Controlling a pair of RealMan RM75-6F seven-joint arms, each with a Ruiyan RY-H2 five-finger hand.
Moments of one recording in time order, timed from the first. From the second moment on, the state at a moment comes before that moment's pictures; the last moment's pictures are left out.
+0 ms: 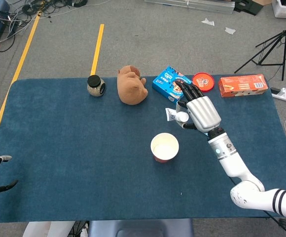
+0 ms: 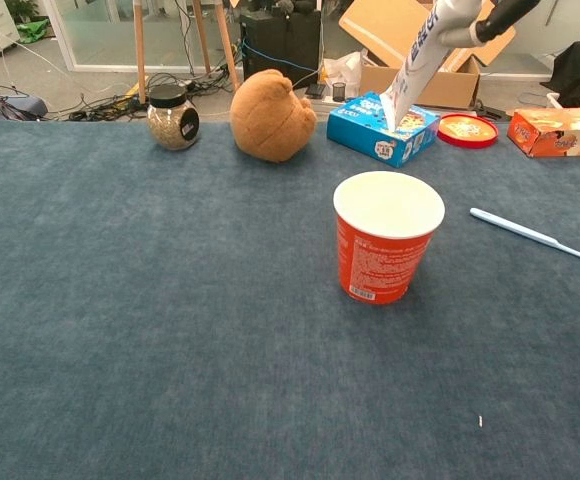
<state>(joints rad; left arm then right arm) -0.09 -1.07 -0.06 -1.59 1.38 1.41 -0.05 0.73 -1.19 0.31 -1.72 -1.21 1.09 -0.23</state>
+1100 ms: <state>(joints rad) -0.09 -1.06 -0.06 -1.60 1.39 1.41 -0.03 0.71 -0.95 0.27 -2.10 -1.00 1.01 -0.33</state>
